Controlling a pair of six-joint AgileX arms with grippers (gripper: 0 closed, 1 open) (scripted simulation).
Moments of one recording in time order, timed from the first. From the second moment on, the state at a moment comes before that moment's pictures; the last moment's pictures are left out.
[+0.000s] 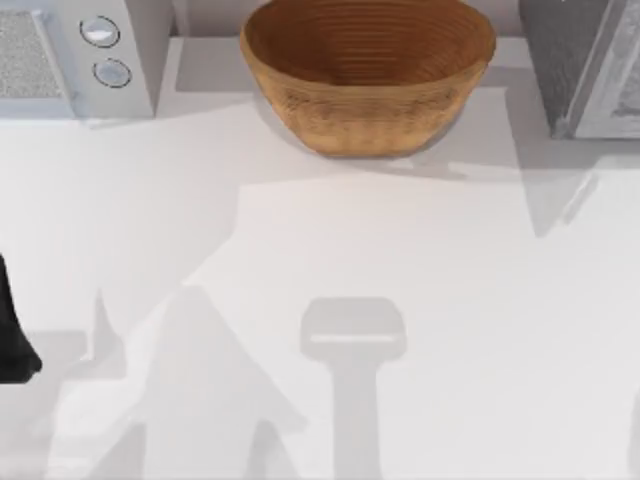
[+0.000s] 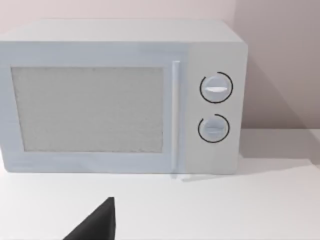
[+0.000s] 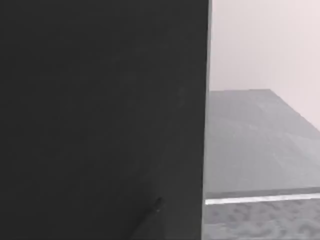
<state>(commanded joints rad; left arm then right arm) 0.00 0.00 0.00 0.00 0.00 0.00 -0.34 1.31 1.74 -0.40 -0.32 0.04</state>
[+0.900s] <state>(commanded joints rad) 0.00 0.00 0.00 0.00 0.00 0.00 0.44 1.29 1.72 -0.44 0.45 0.02</state>
